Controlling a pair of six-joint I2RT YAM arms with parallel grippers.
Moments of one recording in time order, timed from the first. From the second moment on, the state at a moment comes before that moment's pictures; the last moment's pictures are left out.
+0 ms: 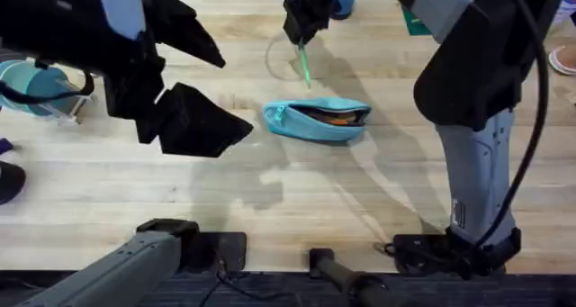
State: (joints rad) left arm -0.06 1.19 1.58 -1.65 0.61 0.94; right arm 0.50 2.41 2.37 -1.19 -0.05 -0.05
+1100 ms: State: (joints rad) left arm -0.06 1.19 1.58 -1.65 0.61 0.94; right arm 0.46 2.14 2.60 -1.47 -0.03 -0.54
